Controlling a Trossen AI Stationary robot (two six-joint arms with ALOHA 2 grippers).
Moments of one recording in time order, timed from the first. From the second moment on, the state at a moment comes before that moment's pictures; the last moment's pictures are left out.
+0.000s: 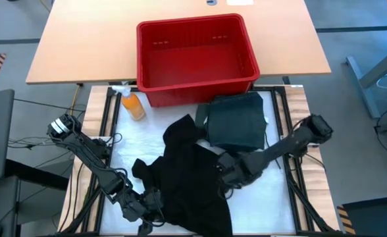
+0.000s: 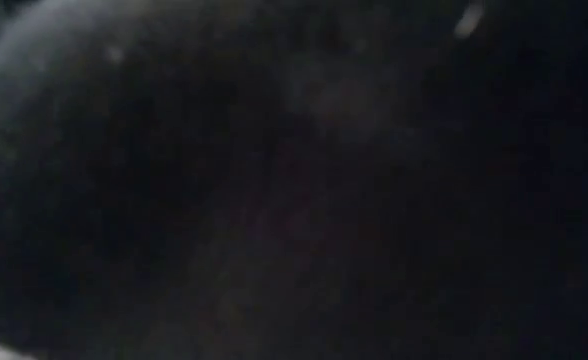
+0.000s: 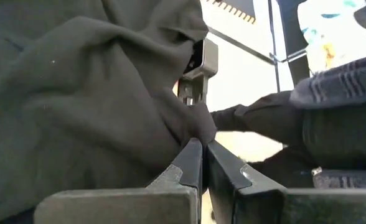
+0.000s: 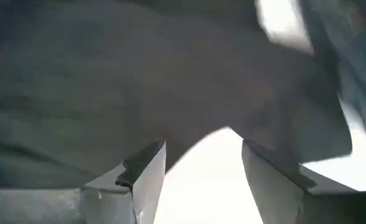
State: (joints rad) left arm -0.78 1.56 1.02 -0.11 -0.15 -0.99; right arm 0.43 1.71 1.32 -0.98 0.28 1.16
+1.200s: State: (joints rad) left arm -0.69 1.56 1.02 -0.10 0.04 -0.95; right arm 0.51 1.70 0.86 -0.29 0.37 1.46
